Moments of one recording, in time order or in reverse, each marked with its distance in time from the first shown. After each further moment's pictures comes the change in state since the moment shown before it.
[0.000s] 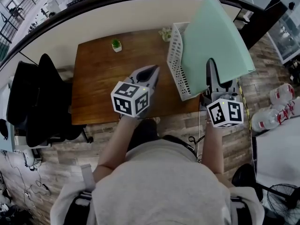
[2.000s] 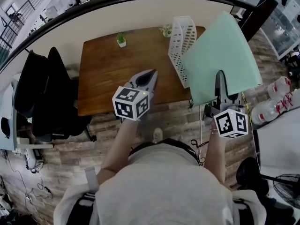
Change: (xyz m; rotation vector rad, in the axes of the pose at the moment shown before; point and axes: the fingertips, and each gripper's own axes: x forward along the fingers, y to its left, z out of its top) left arm -0.087 -0.036 -0.021 0.011 -0.005 0.012; right arm -0.118 0.027 0.032 0.082 0.004 -0.138
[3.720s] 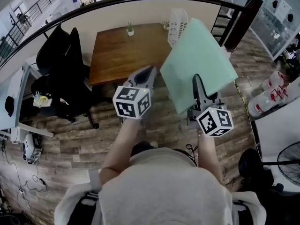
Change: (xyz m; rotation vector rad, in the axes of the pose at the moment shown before) left arm -0.206 -0.142 -0.013 0.061 -0.146 0.081; right arm -0.218 0.135 0.020 0.087 0.058 0.140
